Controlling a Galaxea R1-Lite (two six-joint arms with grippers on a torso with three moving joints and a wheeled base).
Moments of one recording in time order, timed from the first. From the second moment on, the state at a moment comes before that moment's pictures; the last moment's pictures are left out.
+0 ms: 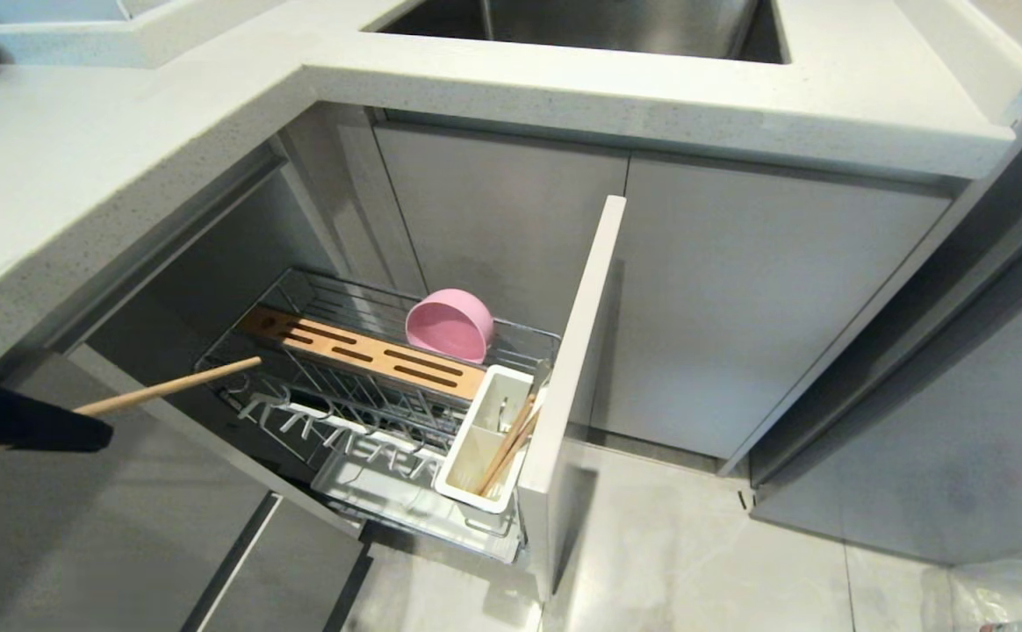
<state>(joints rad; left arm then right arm) -0.08 1.30 -1.72 1.36 -0.48 -0.02 0.00 0.00 0.00 0.00 -0.02 0.05</state>
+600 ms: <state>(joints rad) -0.35 1.58 -1.91 1.51 -0.22 -0.03 0.00 0.00 0.00 0.00 -0.02 0.04</state>
